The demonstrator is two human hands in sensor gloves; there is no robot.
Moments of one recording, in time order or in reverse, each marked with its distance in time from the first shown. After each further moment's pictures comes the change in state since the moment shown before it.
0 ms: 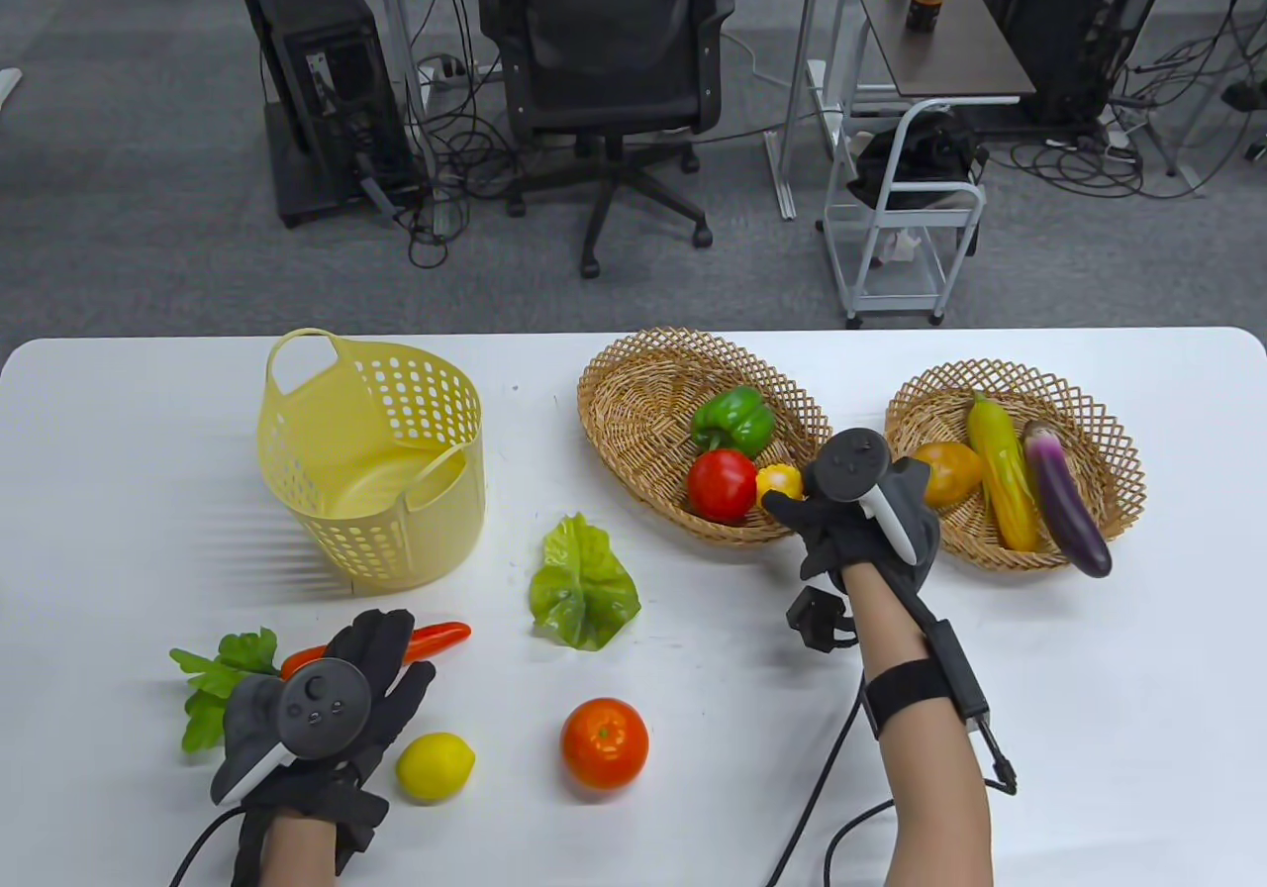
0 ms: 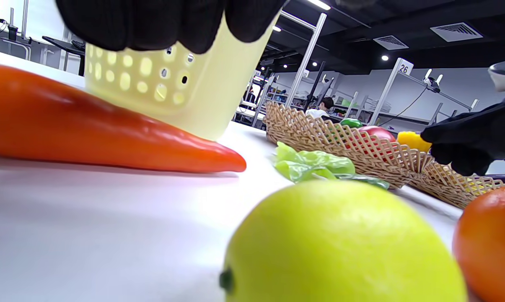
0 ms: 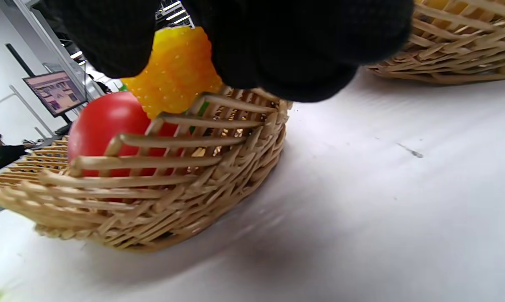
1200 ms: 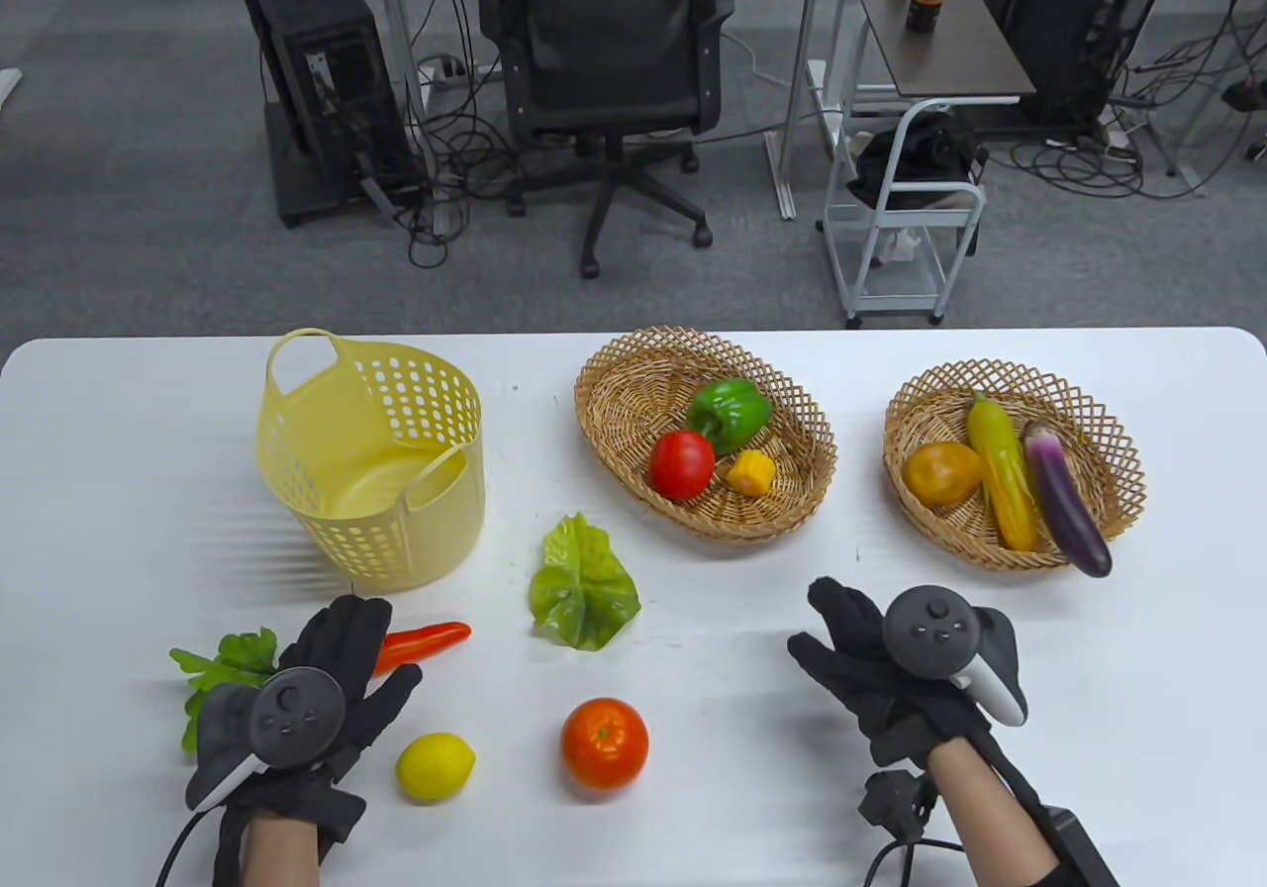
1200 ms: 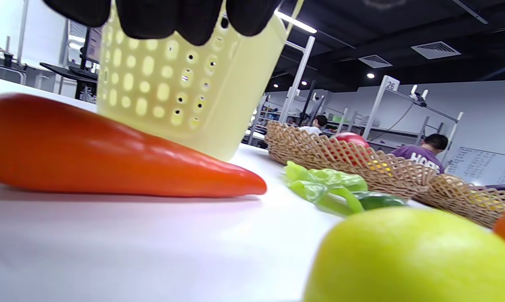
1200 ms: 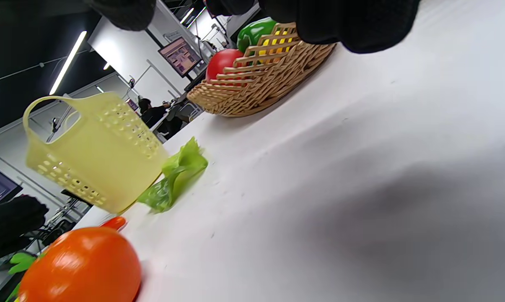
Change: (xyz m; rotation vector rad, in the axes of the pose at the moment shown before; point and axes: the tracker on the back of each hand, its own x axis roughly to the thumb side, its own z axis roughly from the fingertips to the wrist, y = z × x) left_hand -0.020 0.007 0.007 0.087 -0.018 -0.021; right_hand -0.058 0.006 0.144 0.277 -0.438 -0.226
